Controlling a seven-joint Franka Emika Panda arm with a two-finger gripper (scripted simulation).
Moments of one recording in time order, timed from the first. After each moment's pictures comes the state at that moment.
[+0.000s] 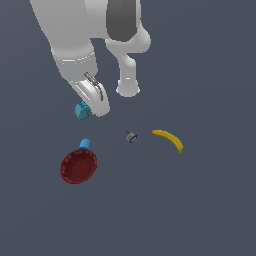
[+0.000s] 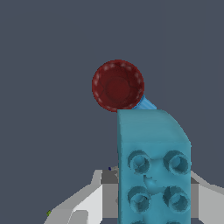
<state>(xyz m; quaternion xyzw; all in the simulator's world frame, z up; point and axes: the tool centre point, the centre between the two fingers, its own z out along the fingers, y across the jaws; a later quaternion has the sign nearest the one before) -0.006 -0.119 0.327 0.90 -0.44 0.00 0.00</state>
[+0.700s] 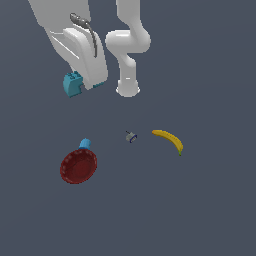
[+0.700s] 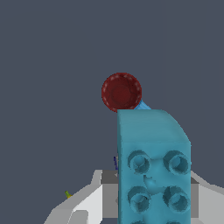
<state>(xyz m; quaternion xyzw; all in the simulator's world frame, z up) 0.011 -0.110 0.428 0.90 -0.44 0.00 0.00</state>
